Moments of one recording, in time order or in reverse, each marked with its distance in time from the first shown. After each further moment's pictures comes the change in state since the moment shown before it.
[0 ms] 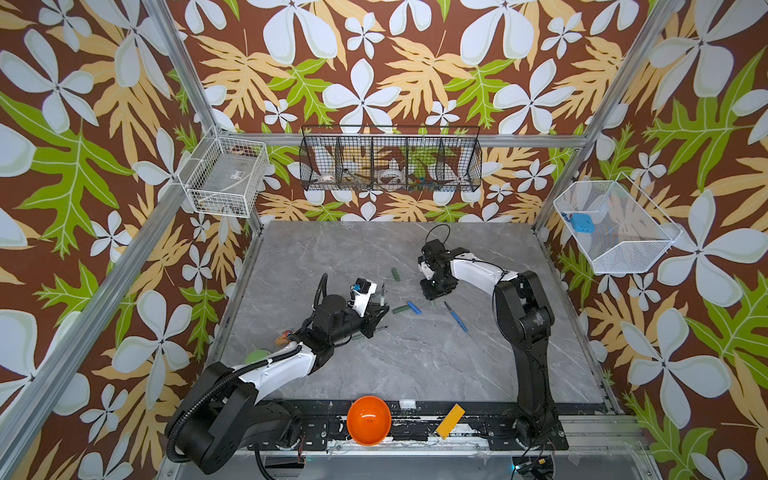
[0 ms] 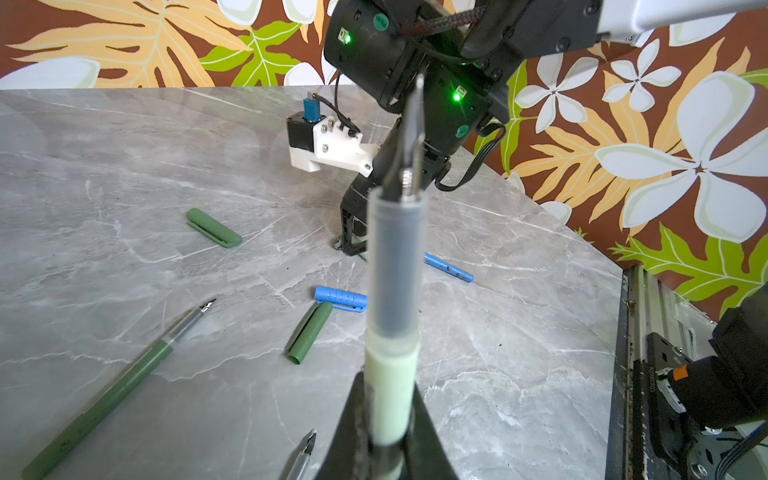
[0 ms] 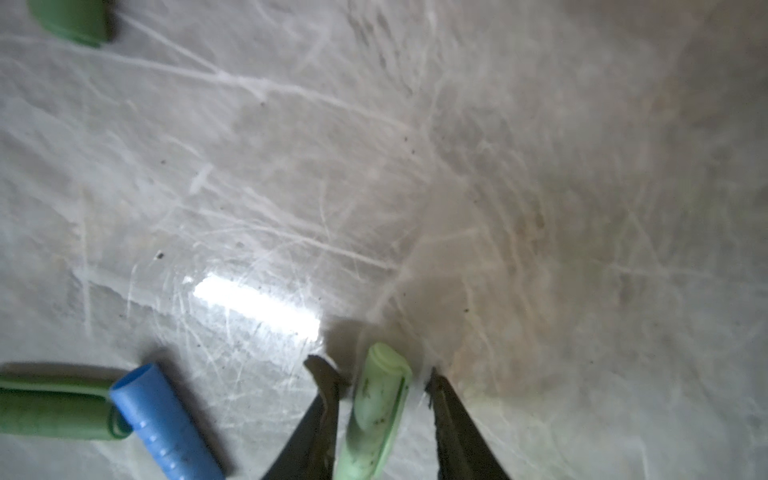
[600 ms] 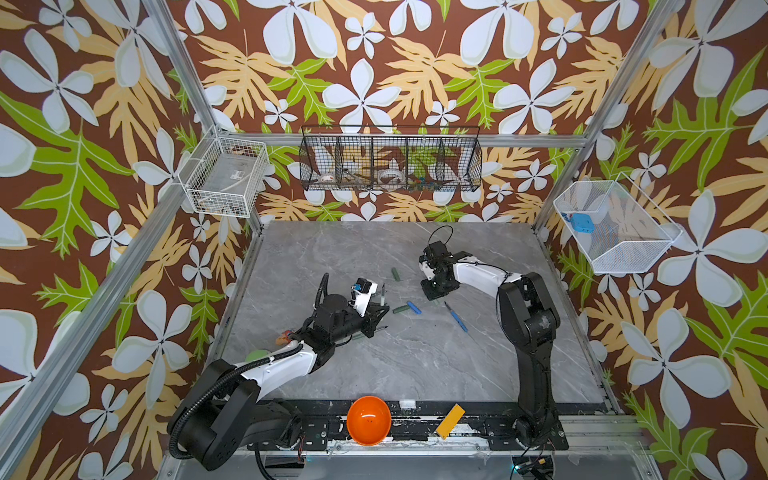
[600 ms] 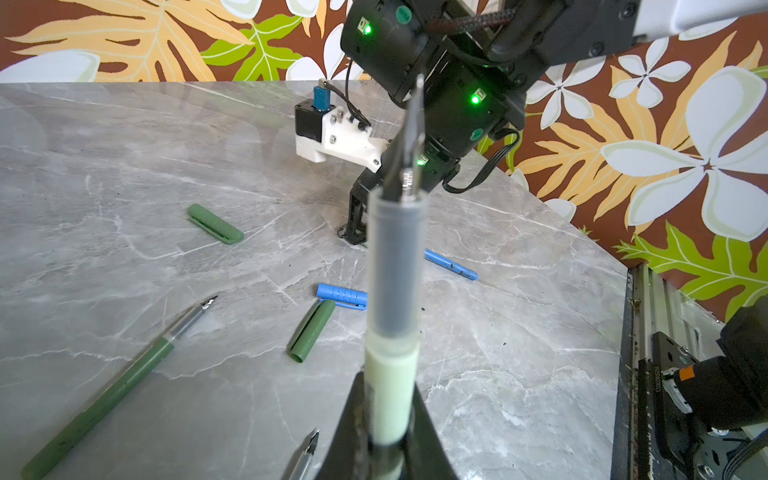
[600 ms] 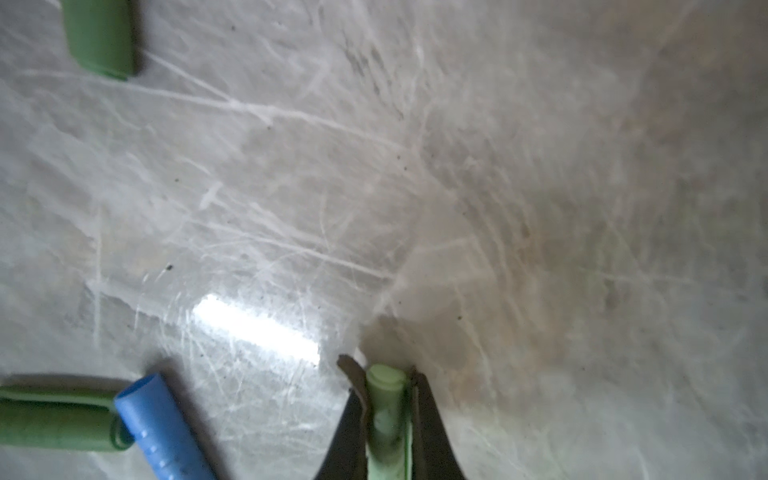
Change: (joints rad) left arm 0.000 0.019 0.005 0.002 -0.003 0.001; right arm 0.000 -0.066 -0.097 0.095 -0.001 0.018
